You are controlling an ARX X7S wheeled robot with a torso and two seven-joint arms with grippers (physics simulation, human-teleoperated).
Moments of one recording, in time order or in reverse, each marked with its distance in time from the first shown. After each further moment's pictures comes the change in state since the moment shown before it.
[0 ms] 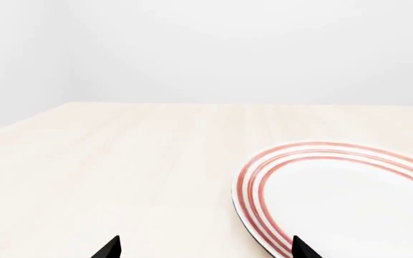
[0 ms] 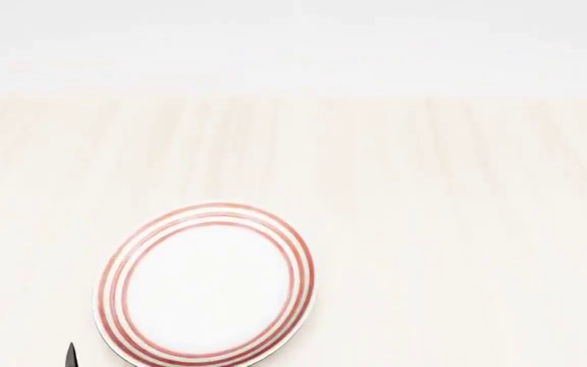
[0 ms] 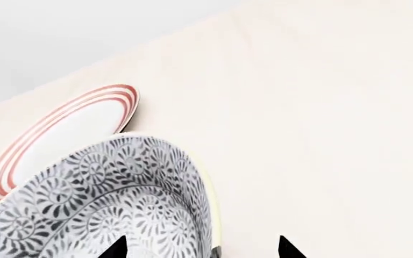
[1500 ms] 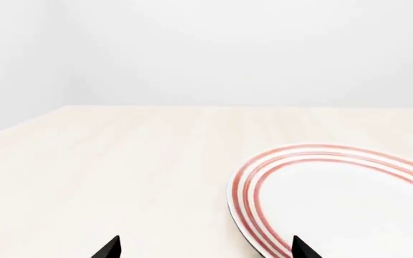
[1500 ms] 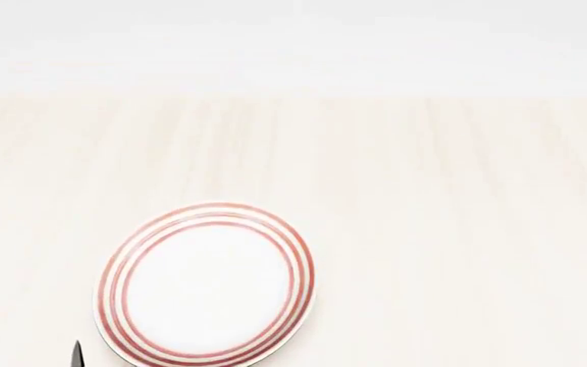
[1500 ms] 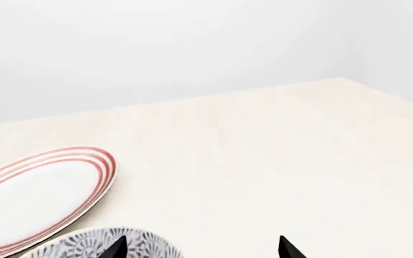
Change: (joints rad) left arm -0.006 0.049 -0.028 -0.016 0.053 0.009 0.034; right arm 0.006 -0.011 -0.022 -0.193 -0.315 0.016 0.187
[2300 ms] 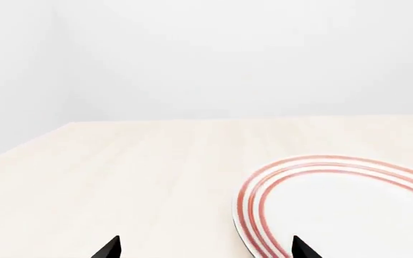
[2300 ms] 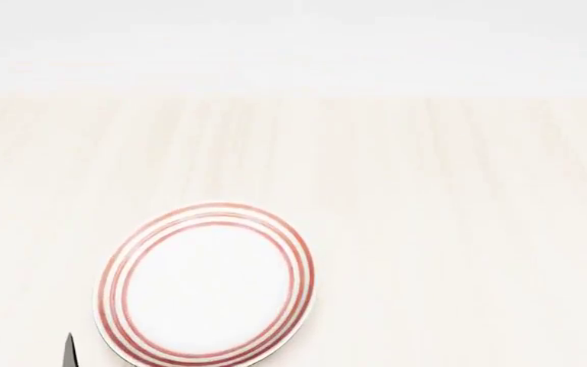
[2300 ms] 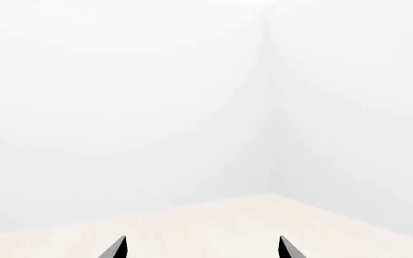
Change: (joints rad) left arm 0.002 -0.003 -0.029 0.029 0.038 0.001 0.032; right arm 0.162 -0.266 -0.051 0.524 -0.519 -0.694 0.101
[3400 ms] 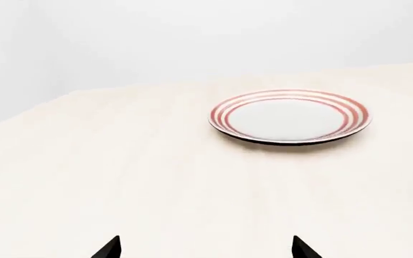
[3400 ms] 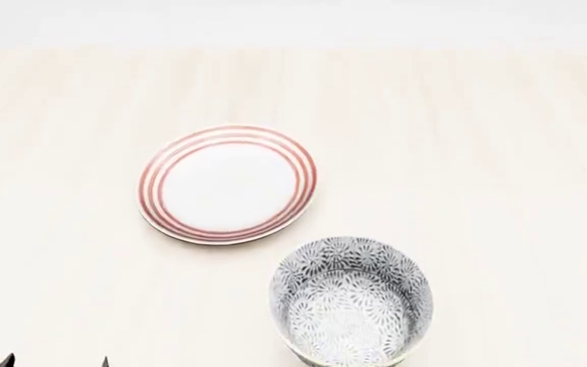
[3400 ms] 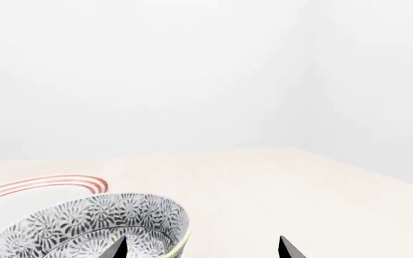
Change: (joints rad) left arm -0.002 0.057 0.011 -0.080 0.078 -0.003 0.071; right arm 0.205 -0.060 -0.033 0.204 0.049 0.141 -0.181
